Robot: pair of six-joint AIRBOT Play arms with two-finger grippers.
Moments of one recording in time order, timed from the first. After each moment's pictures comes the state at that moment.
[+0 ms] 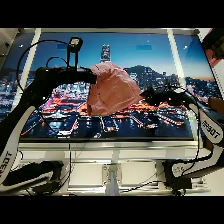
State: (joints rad) left arm -0.39 -1.31 1.26 -1.84 0.70 1.75; right arm -0.07 -1.64 0.96 -0.56 0.81 1.38
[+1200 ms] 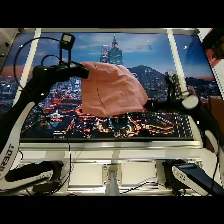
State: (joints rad) left arm -0.31 -1.37 1.26 -1.70 0.59 1.75; right arm 0.06 -1.02 0.67 -0.85 0.90 1.27
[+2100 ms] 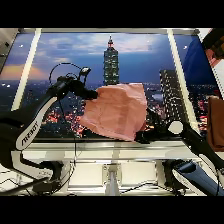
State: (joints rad) left arm -0.31 -1.67 1.26 -1.86 0.87 1.71; right arm 0.35 -0.86 0.41 -0.89 1.08 1.54
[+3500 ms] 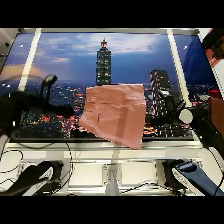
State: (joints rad) left arm -0.06 -0.93 0.79 -1.98 1.22 1.82; right arm 0.22 -0.86 0.67 -1.43 1.15 1.56
